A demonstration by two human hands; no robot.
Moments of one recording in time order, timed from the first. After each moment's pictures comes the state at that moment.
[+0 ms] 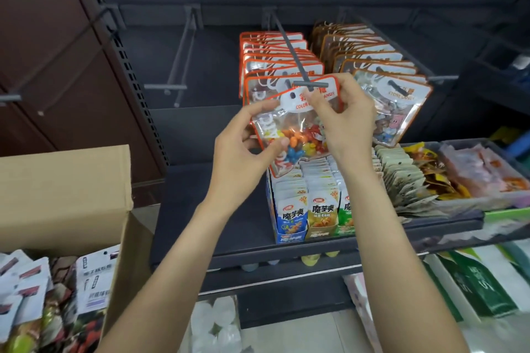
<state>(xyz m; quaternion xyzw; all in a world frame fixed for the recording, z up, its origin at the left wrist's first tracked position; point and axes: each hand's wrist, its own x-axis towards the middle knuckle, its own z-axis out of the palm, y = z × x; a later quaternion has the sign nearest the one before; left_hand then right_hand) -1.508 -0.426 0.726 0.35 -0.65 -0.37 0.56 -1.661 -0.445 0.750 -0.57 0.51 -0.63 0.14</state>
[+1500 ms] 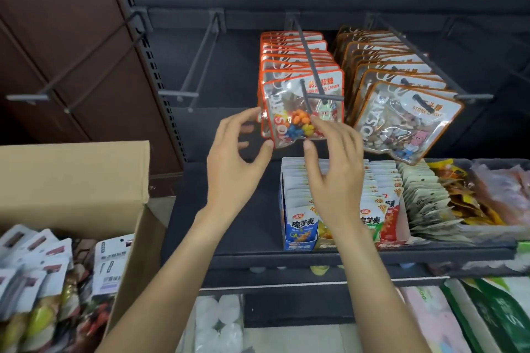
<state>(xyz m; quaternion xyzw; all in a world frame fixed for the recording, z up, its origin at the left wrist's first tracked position) -1.497 -0.437 0.707 0.47 -0.65 -0.17 0.57 -1.650 -0.435 0.690 -0.66 0.49 -0.56 -0.08</state>
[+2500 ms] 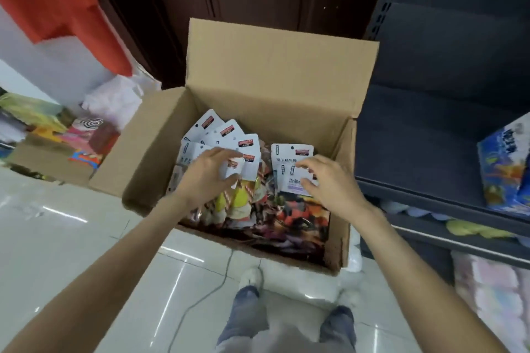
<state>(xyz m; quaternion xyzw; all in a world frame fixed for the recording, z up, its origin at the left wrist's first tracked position) -1.053 -0.307 0.539 0.71 -0.65 -0.21 0.16 -1.306 -0.374 0.550 -0.85 0.47 -0.05 0.24</state>
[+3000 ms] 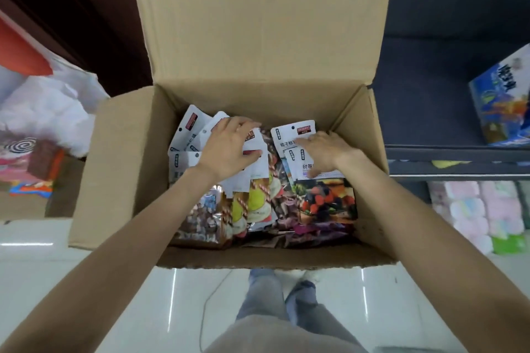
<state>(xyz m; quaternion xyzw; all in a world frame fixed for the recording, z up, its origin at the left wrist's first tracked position) -1.016 -0.404 0.481 0.58 -0.78 -0.21 0.11 -1.245 -0.439 0.489 -0.78 0.49 0.33 0.19</state>
